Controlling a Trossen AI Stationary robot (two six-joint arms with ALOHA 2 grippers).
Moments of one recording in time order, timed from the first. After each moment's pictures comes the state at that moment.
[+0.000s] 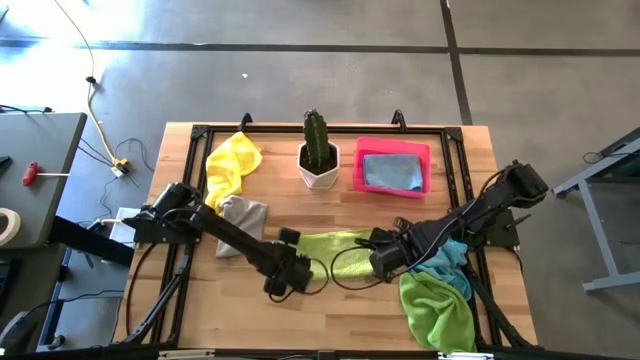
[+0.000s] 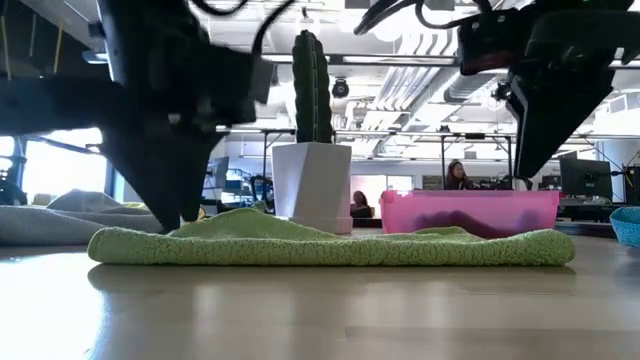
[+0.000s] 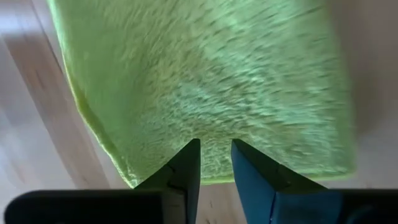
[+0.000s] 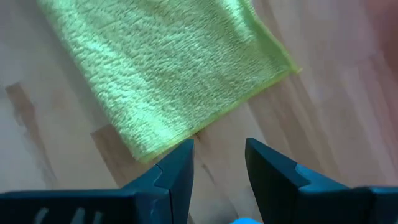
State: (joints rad) left arm -0.33 1.97 1.32 -0.92 -0.29 -0.19; right arm 0.45 1.58 1.03 -0.82 0.28 0.86
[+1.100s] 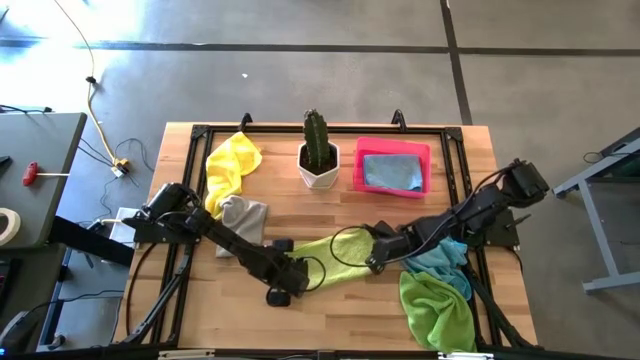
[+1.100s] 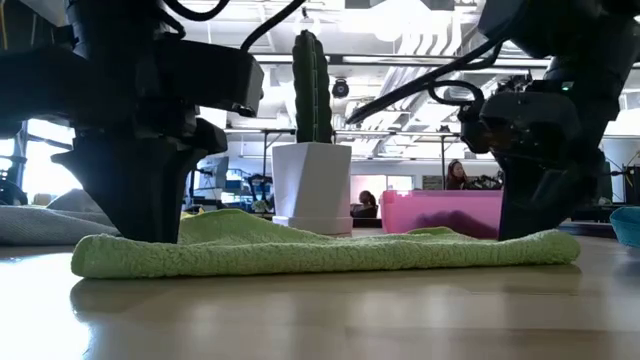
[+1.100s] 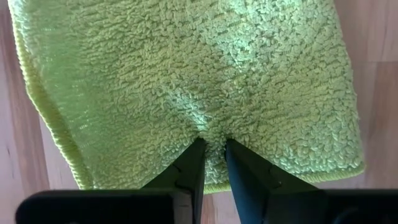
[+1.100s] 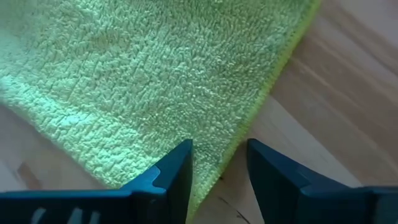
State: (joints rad) left arm -0.37 1.97 1.21 -0.69 -0.17 -0.44; right arm 0.36 1.58 0.69 -0.24 0.15 1.13
